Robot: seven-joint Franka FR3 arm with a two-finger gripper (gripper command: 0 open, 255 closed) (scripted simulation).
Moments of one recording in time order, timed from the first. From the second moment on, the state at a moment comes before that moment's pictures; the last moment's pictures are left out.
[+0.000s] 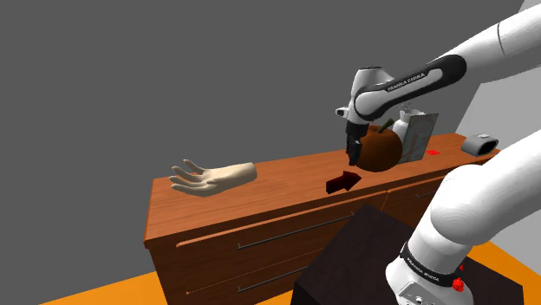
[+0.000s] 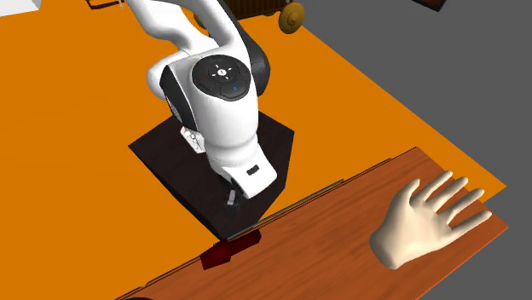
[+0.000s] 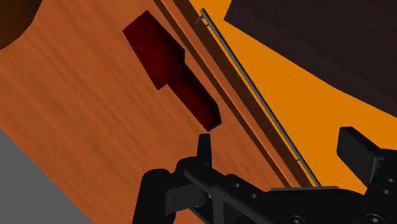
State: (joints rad) arm -0.03 -0.47 -0.41 -2.66 -0.29 2.20 -0.83
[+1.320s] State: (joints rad) arm -0.01 0.17 -0.57 -2.54 -0.07 2.69 -1.40
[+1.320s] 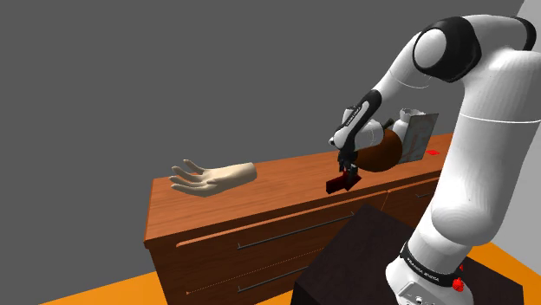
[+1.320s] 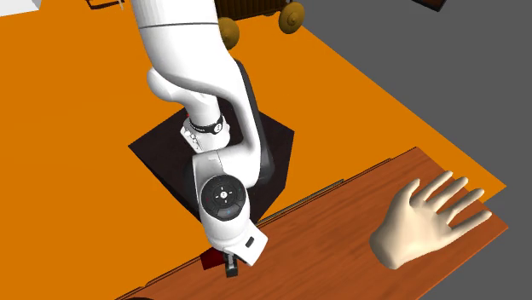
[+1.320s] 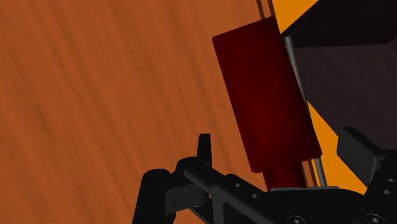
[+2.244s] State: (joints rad) arm 0.00 0.13 -0.58 -2.54 -0.11 2.65 -1.37
